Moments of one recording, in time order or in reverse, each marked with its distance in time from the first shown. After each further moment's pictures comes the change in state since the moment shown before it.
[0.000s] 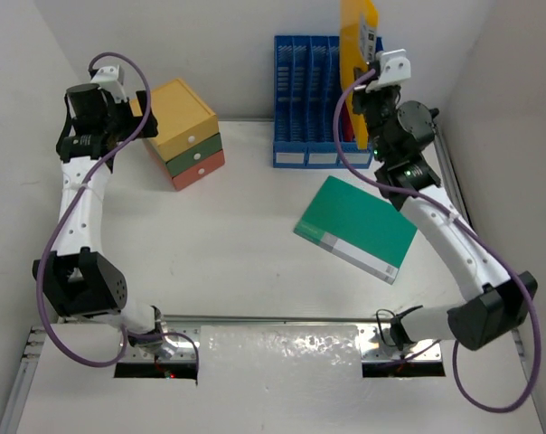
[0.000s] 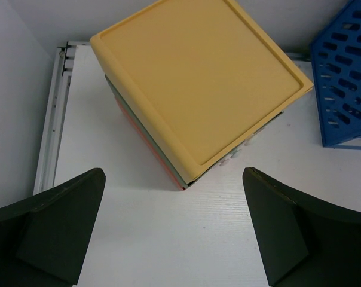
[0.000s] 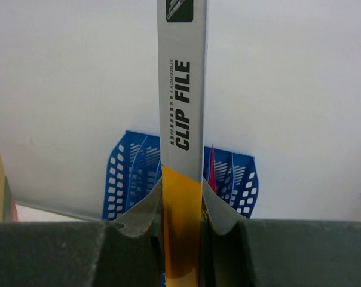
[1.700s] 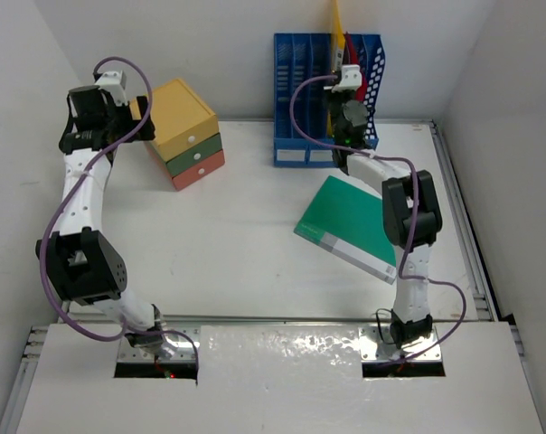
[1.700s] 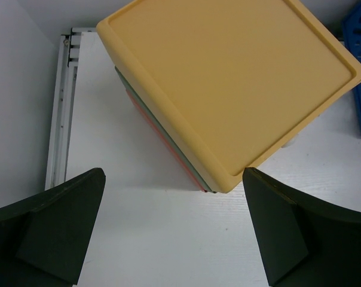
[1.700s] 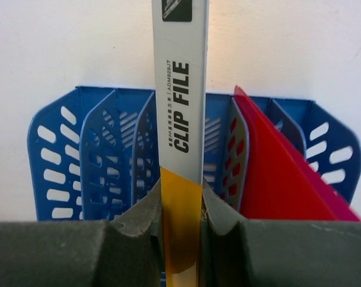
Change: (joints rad) left arm 0.038 0.106 0.016 0.022 0.023 0.072; right arm -0.138 0.819 0.262 0.542 0.004 0.131
